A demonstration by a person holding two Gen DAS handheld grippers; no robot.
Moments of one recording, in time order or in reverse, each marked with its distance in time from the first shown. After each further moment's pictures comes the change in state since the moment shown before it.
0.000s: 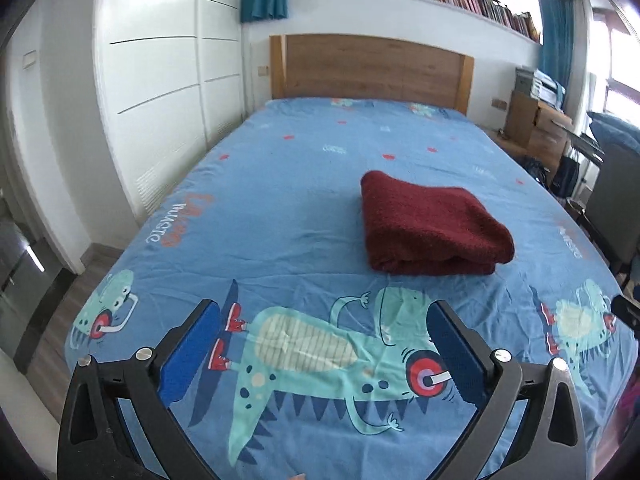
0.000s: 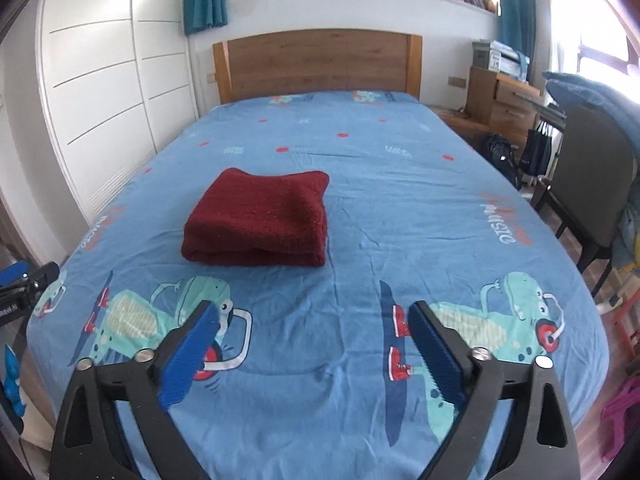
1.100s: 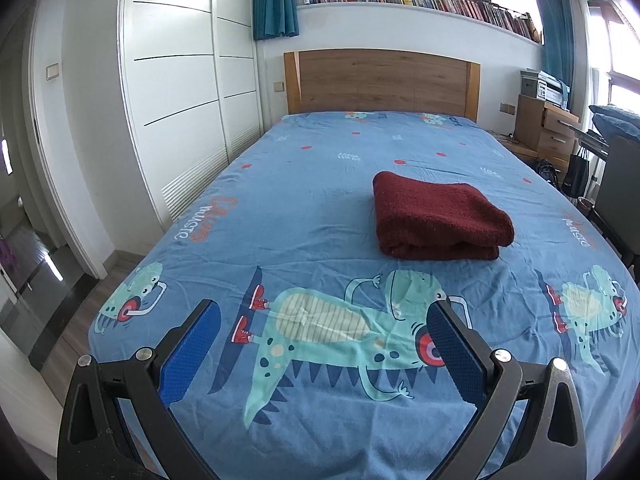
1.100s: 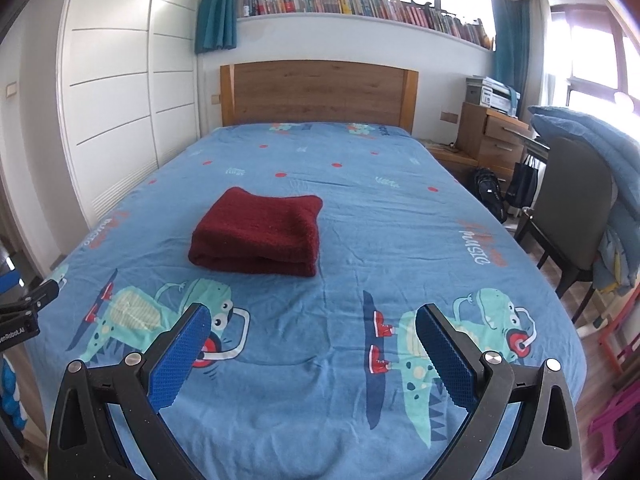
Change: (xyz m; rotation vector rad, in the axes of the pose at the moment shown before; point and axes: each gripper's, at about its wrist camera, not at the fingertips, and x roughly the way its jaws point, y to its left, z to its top) left arm -0.022 -0.018 -0.041 0.026 -0.057 0.061; right arm -0.051 0.010 -0.020 -0.036 -0.099 -0.039
